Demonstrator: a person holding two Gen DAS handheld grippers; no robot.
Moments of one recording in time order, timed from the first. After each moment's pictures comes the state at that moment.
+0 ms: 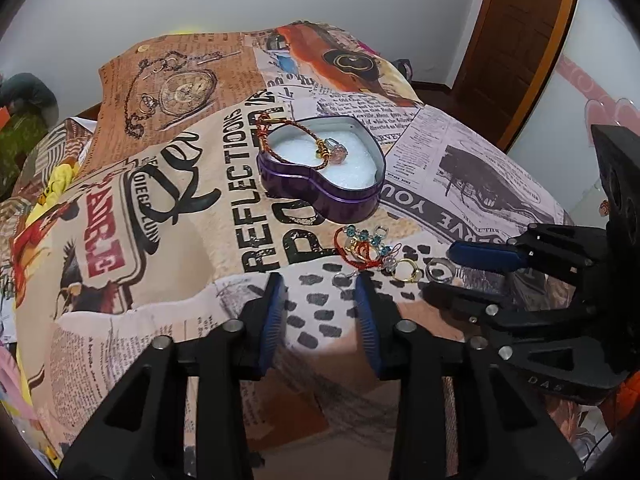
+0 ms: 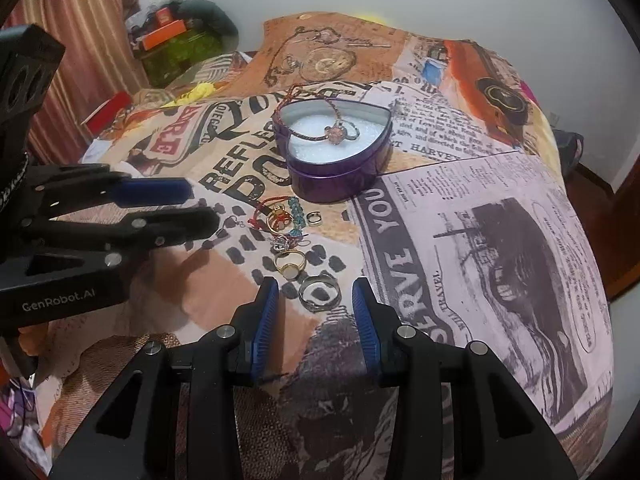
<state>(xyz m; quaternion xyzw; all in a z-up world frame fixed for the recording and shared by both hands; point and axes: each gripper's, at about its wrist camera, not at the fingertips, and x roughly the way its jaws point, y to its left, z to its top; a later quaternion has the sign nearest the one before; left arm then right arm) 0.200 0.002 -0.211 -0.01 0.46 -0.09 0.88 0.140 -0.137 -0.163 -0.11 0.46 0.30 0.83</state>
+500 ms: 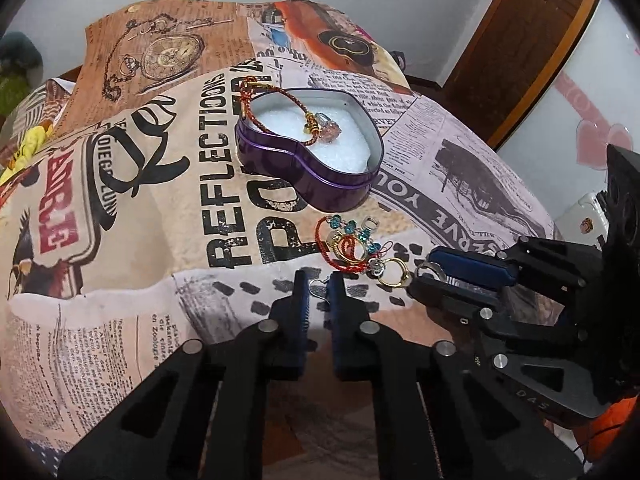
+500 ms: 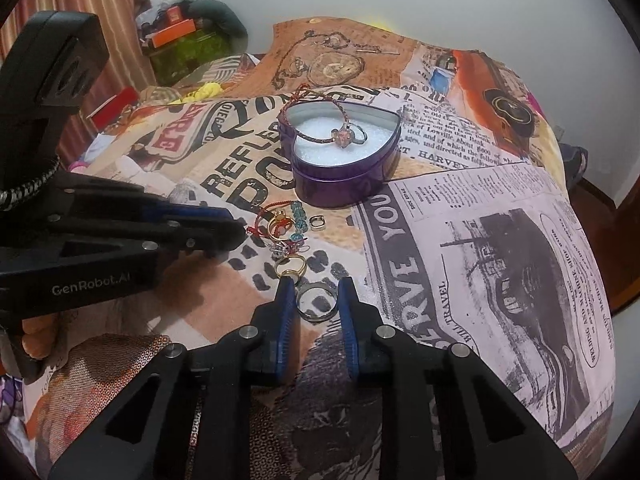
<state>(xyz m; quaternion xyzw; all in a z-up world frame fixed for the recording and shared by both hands) 0.215 0.005 -0.234 -0.07 0.49 -0.11 0.86 0.140 -0.135 -0.168 -0.12 0.44 0.31 0.83</state>
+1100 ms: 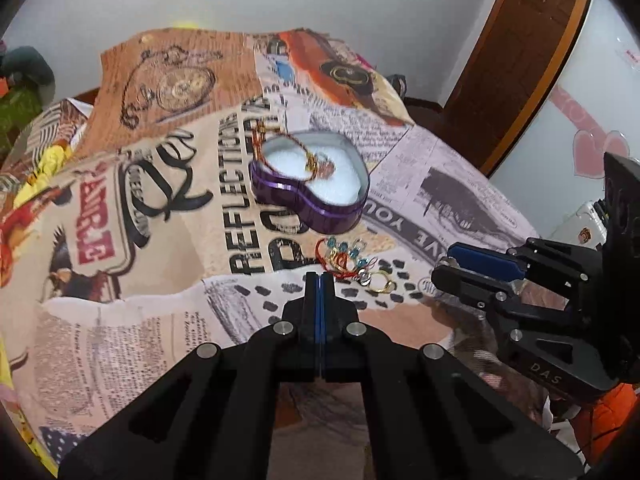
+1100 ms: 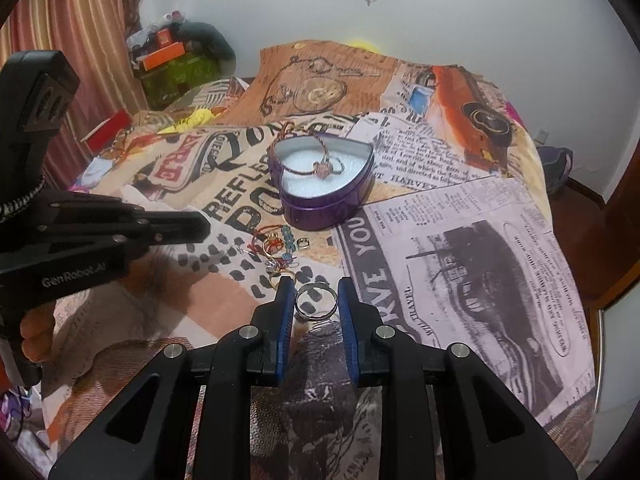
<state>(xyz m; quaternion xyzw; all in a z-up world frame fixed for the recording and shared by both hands) 0.191 0.009 -0.193 -0.06 0.45 -0.10 0.89 0.131 -0.149 -0.138 -0.10 0.42 0.29 0.86</state>
